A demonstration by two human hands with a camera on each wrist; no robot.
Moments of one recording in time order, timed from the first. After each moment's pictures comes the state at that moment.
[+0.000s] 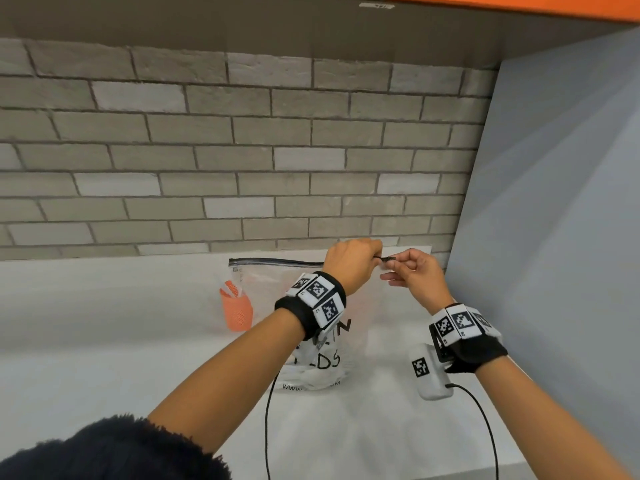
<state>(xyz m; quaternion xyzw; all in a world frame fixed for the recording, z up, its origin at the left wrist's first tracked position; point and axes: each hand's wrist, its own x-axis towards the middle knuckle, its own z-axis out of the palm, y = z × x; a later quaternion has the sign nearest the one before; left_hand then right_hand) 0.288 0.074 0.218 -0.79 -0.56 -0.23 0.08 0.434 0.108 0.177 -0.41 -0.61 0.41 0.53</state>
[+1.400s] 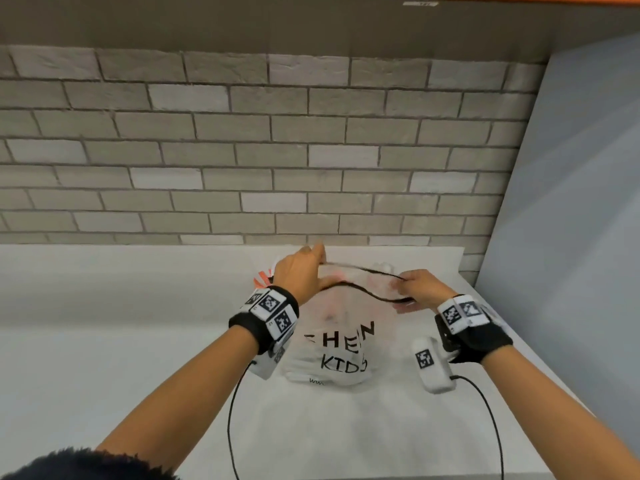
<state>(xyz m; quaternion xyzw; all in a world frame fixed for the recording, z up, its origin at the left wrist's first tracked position) 0.183 0.038 0.184 -0.68 -0.70 -0.19 0.09 0.394 0.099 0.177 -0.56 -0.62 0.48 0.26</state>
